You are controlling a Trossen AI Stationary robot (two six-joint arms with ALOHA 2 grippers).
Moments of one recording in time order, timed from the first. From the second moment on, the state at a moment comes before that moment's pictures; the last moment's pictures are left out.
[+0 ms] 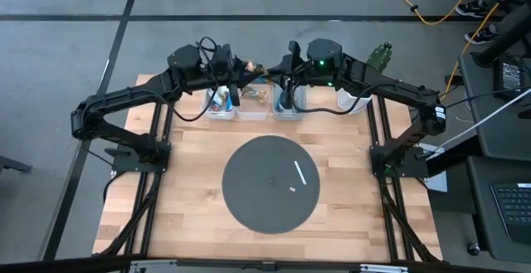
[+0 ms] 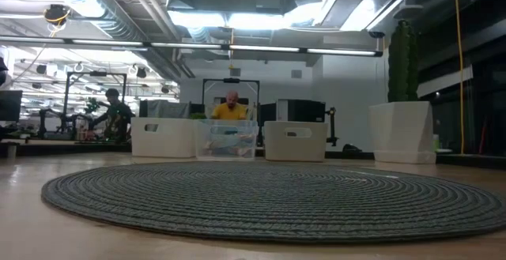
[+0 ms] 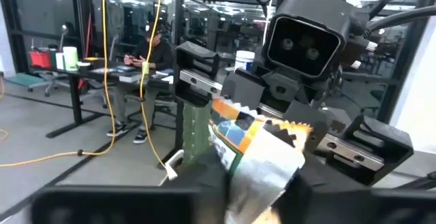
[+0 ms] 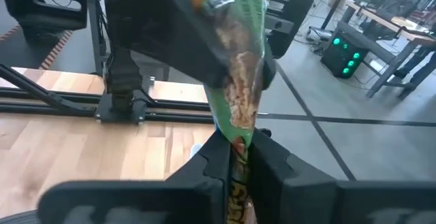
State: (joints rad) left arm 0.38 1.26 1.25 0.08 0.14 -0.13; right arm -0.28 1.60 1.73 -0.40 -0.06 -0.25
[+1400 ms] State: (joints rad) left arm 0.80 1.55 1.25 -0.25 0.38 -0.24; right arm 0.04 1.23 1.55 -0.65 0.53 -0.18
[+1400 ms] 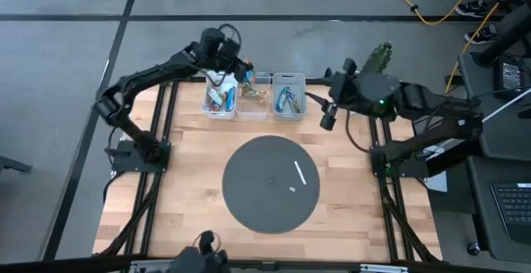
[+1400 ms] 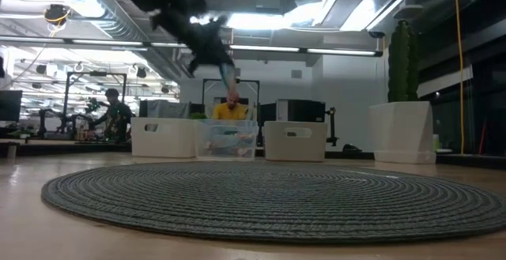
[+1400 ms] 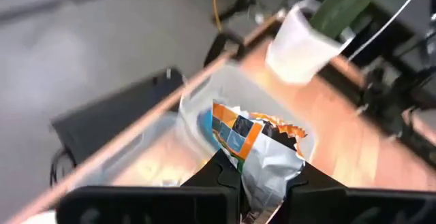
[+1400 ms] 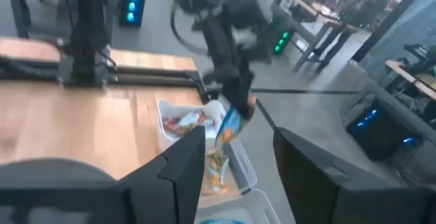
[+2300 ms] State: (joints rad) left arm 0.78 1.44 1.25 -0.55 0.66 -0.20; right arm 0.08 1.12 1.44 -0.63 0.58 -0.06
